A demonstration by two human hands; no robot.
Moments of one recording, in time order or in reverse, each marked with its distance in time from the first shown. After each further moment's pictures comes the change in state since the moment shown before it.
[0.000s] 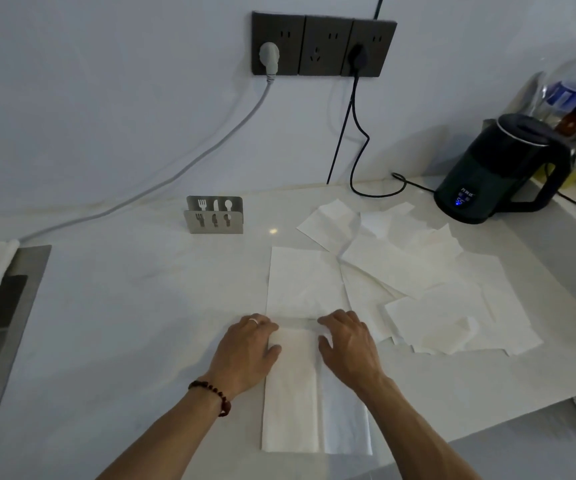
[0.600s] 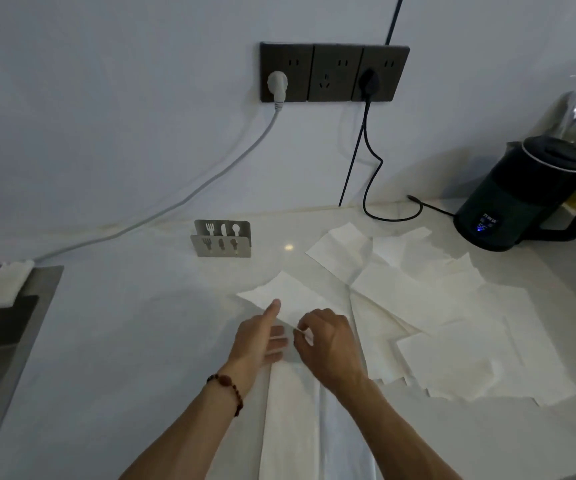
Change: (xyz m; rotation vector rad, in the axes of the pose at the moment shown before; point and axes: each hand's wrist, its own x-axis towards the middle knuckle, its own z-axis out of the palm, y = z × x) left_hand 0.056 0.039 -0.044 -1.265 0.091 -0.801; right_hand 0.060 -0.039 -0.017 0.154 0.182 -0.192
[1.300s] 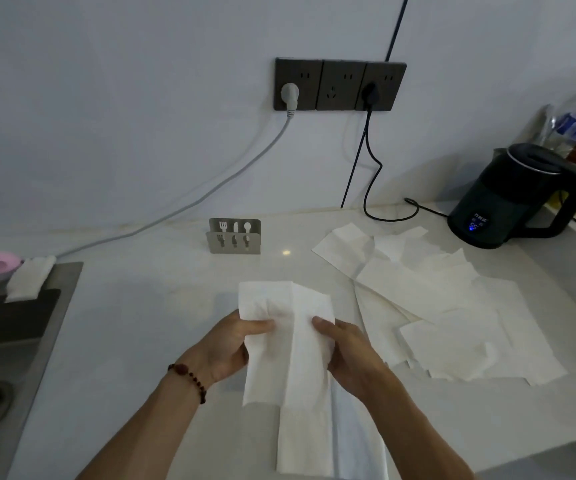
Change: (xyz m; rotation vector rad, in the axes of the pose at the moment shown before) left_hand -0.040 0.013 -0.073 -0.170 -0.507 0.060; right_hand -0.027 -0.029 -0.038 1.411 -0.307 0.907
